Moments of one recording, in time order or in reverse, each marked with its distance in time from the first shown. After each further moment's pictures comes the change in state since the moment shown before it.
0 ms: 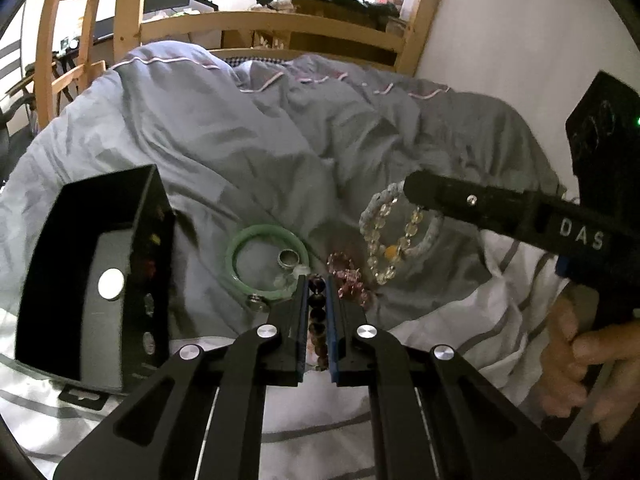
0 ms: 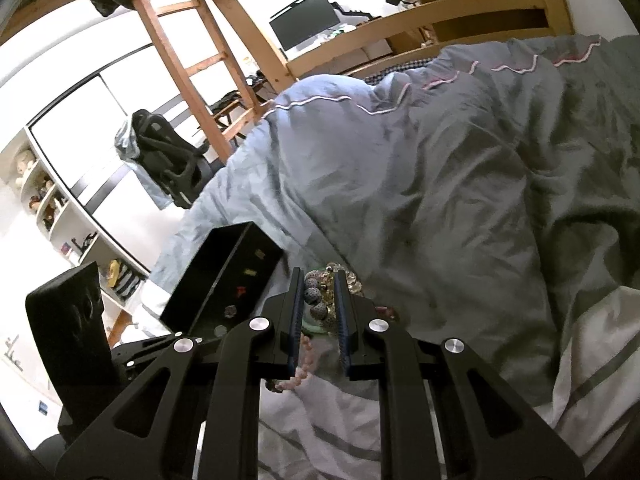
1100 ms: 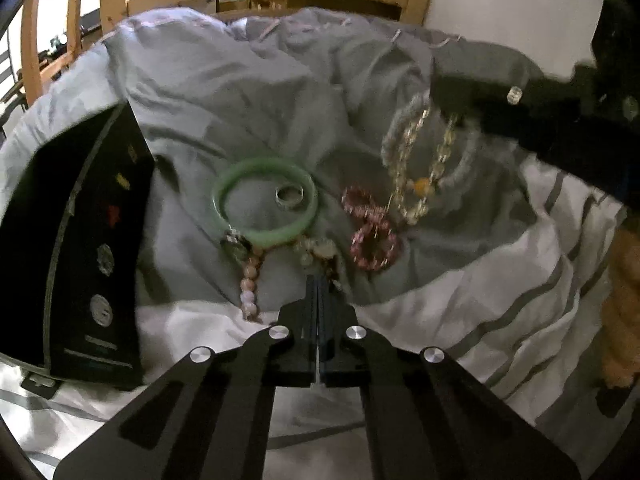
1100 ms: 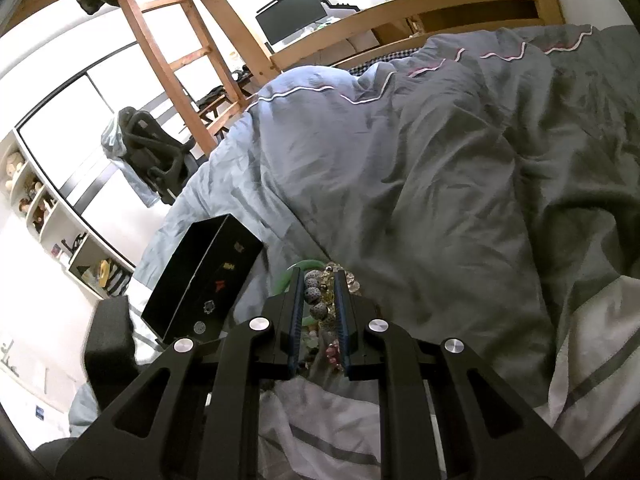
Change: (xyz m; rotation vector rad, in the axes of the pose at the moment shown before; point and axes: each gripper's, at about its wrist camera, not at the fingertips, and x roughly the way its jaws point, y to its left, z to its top) left arm 0.044 -0.004 -0.028 0.054 0.112 0.056; right arm 0.009 -0.014 -0.003 0.019 0.024 -0.056
